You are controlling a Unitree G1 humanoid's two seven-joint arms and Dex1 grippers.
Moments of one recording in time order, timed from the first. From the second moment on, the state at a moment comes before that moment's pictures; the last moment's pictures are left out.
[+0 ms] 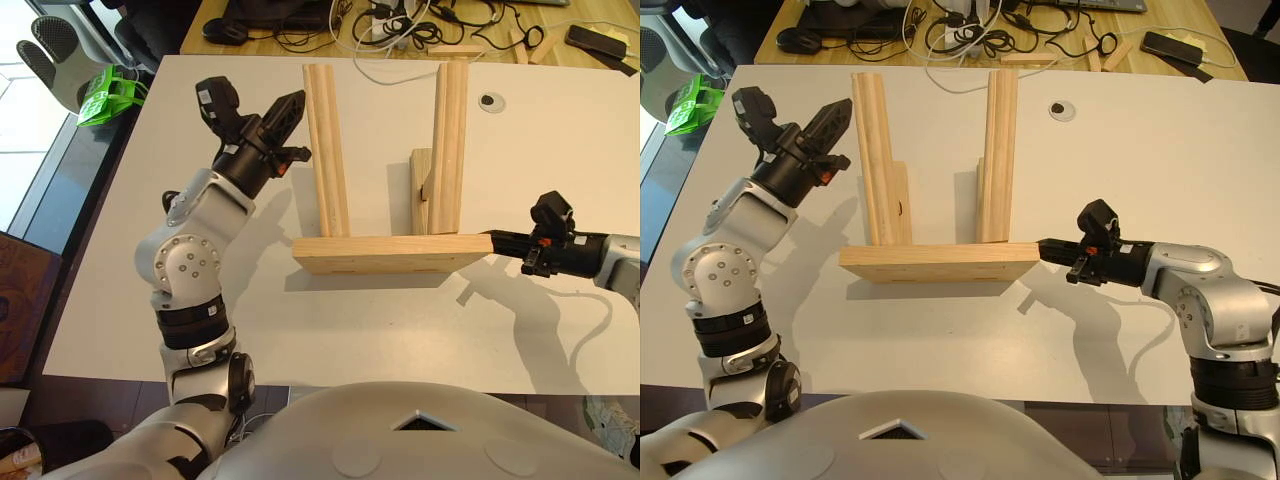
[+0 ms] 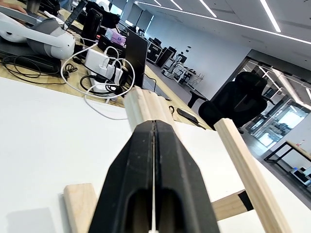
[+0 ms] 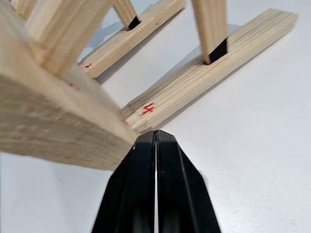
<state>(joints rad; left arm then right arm) -0.27 0.25 0.24 -0.34 -0.87 0.80 -0.12 0.03 -0.75 -0.11 -0.30 0.52 0.80 0.92</state>
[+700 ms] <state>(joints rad) 0.00 1.00 -0.10 -0.50 -0.43 1.00 -0.45 0.16 -0.81 0.03 -0.37 0.28 0.77 0.73</state>
